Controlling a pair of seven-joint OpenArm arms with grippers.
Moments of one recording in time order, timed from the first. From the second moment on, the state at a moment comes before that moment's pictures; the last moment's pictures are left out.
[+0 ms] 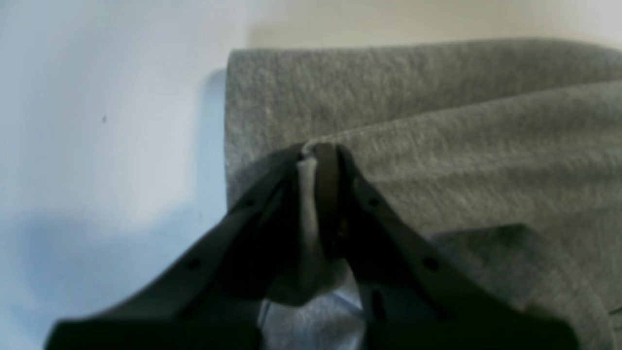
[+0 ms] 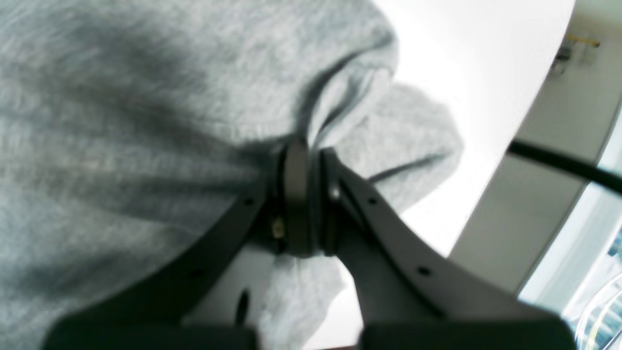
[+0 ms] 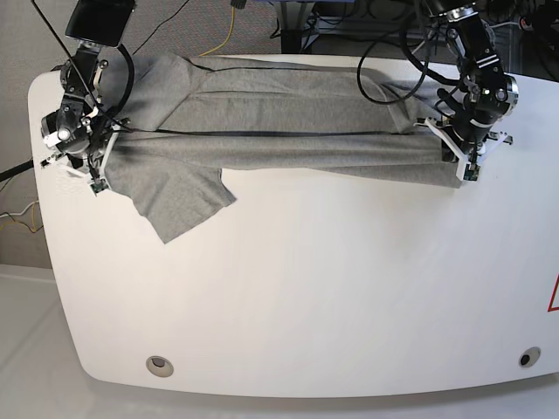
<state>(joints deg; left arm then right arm) 11.9 -2.5 -27.8 101.0 -0.3 -31.4 45.8 -4.3 16.7 22.5 91.8 -7.4 37.6 -60.2</state>
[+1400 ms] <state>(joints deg) 15.7 -0.8 -28.0 100.1 -0.2 -31.0 44.9 -10.5 9.9 27.9 94.3 -10.0 36.5 -54.2</state>
